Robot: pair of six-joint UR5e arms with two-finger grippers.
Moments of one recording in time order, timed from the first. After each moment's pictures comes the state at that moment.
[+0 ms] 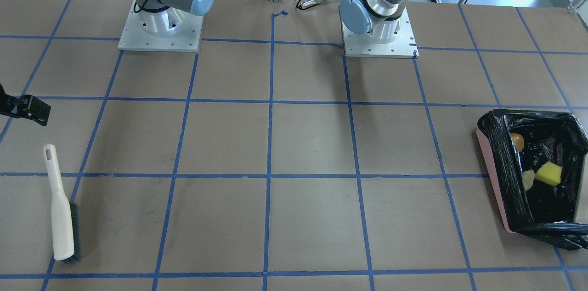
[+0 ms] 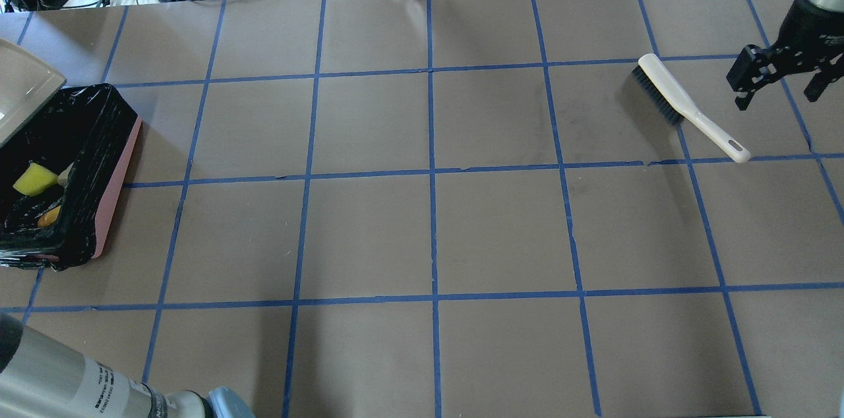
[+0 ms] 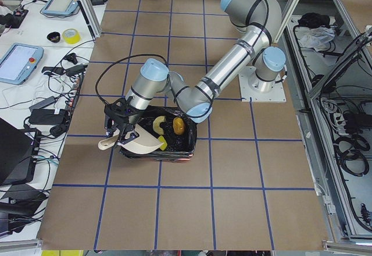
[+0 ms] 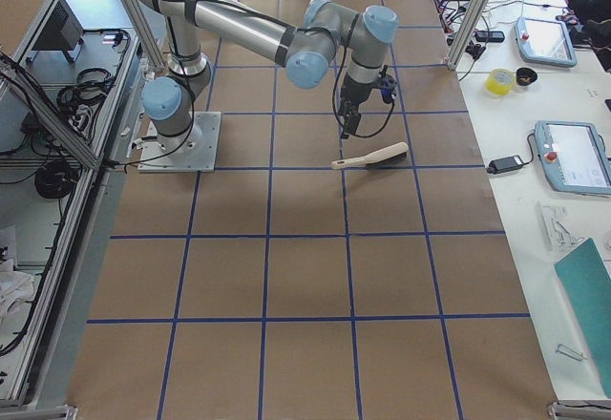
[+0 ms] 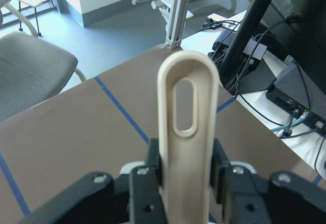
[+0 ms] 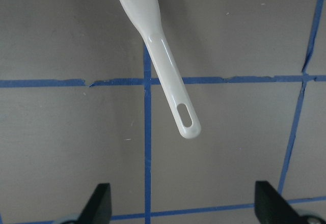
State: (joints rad) left arm -0.81 -2.08 -1.41 -0.32 1.58 -0.15; right arm 1.20 -1.41 1.57 -1.64 -1.75 -0.37
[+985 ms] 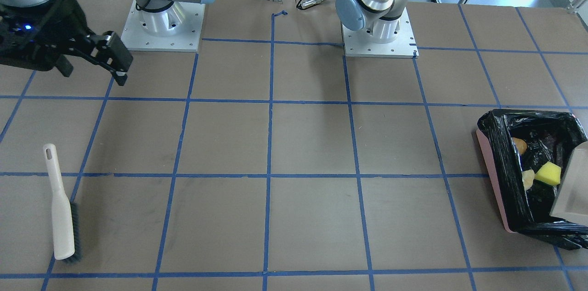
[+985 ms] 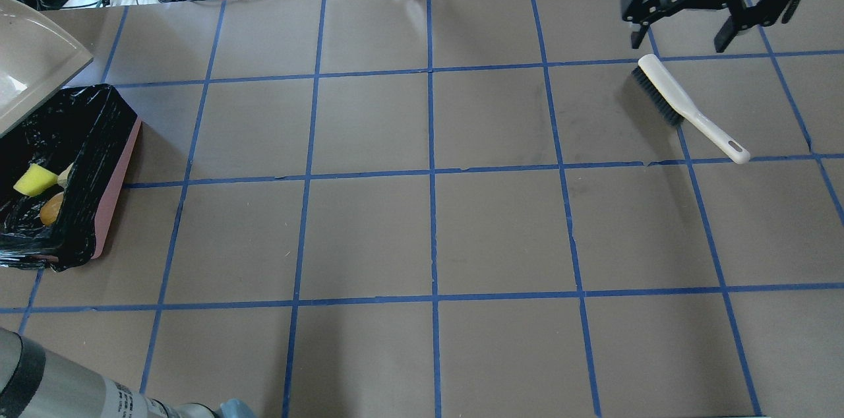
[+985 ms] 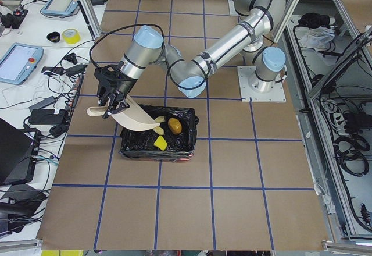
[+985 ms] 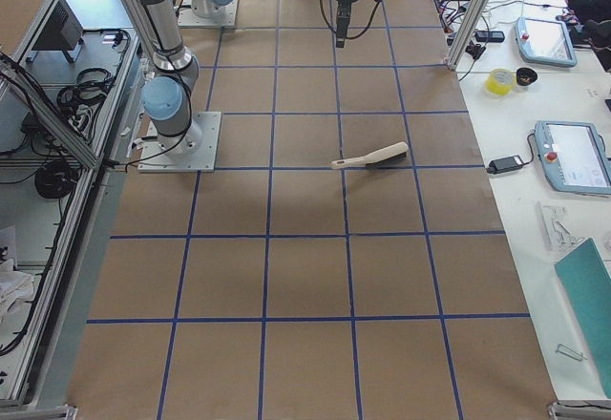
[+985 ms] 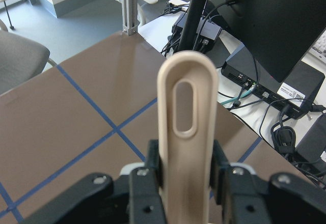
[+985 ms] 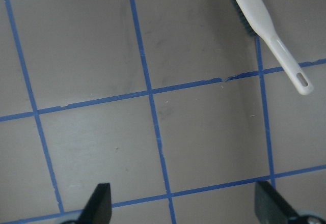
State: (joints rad) left arm -0.93 -1.98 -1.38 -0.57 1.59 -0.25; right arm 1.54 -1.51 1.40 -1.47 -1.60 0.14
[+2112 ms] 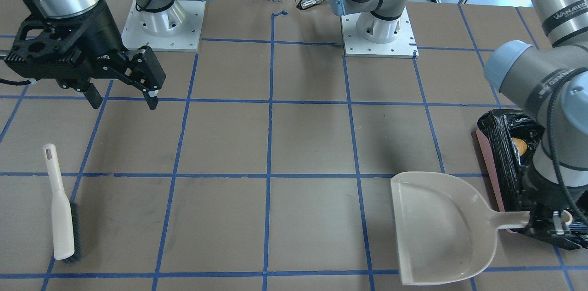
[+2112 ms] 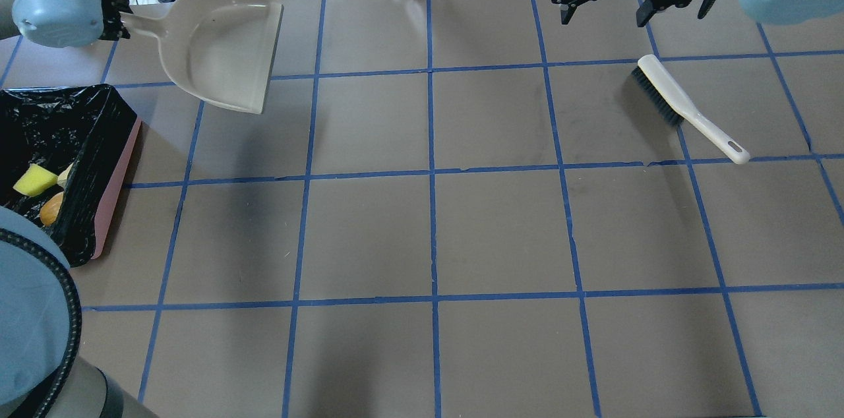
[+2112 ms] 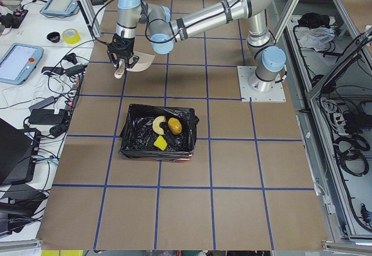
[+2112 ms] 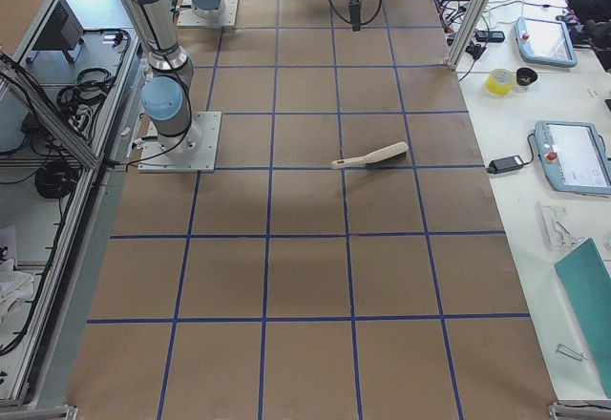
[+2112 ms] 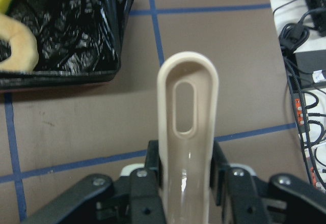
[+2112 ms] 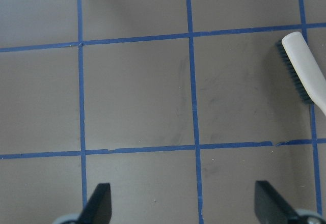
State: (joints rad) left arm -1.34 -2.02 -1.40 -1.00 1.77 -1.24; right arm 1.56 -1.50 1.47 -1.74 -1.50 0.05
